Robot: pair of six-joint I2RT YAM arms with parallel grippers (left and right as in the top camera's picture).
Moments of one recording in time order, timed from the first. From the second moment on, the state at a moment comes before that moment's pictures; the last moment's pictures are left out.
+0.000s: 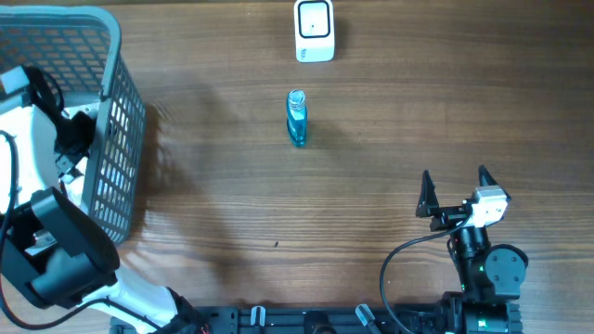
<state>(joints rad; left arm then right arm) 0.50 1.85 1.46 -1.04 0.00 -0.38 -0.07 0.02 0.01 0.00 -0.15 -0.01</state>
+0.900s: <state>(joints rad) 0.50 1.82 1.23 -0.76 -0.02 -0.36 -0.07 0.02 0.01 0.00 -0.15 -0.01</state>
